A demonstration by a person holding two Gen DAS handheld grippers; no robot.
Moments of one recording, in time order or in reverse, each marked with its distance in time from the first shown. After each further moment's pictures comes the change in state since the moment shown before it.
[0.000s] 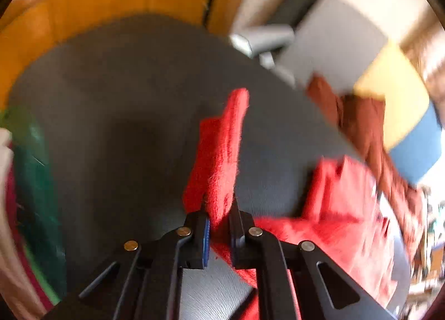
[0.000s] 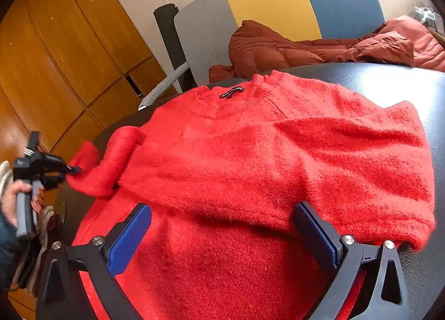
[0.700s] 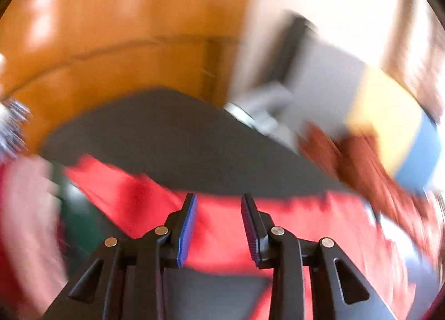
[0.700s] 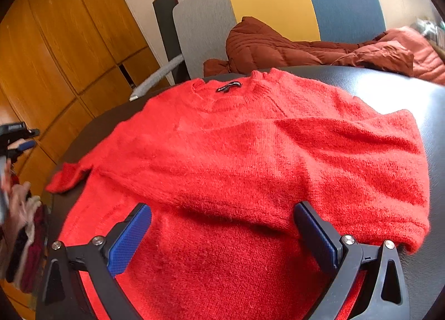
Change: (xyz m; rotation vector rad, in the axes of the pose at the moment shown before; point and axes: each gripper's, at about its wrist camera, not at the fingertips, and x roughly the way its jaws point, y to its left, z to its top) left arm -0.043 -0.027 -0.058 0.190 -0.217 -0.017; right arm 0.007 0.010 0.000 -0.071 0.037 -0.083
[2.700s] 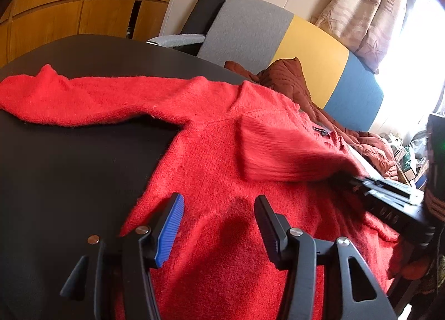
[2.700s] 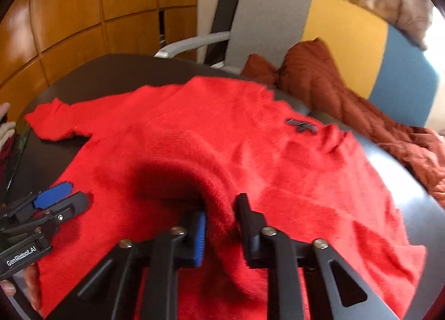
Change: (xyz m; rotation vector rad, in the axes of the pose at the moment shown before) left arm 0.036 -0.043 -0.128 0.047 0.069 -0.305; right arm 0.058 0.087 0.048 -0.439 0.062 -0.111
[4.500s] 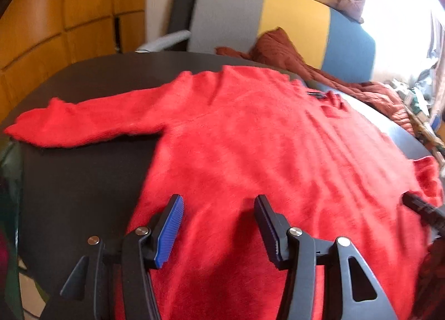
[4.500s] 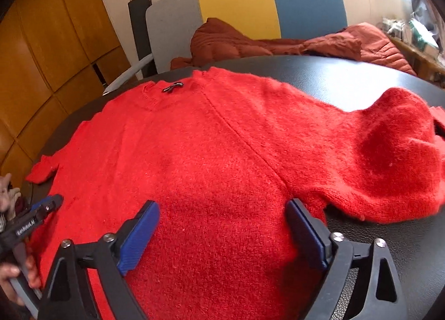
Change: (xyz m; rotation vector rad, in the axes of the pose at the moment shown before) left arm -0.034 -0.028 -0.015 0.228 0.098 0.037; right arm -0.081 -0.098 -0.150 0.479 -0.029 -0.014
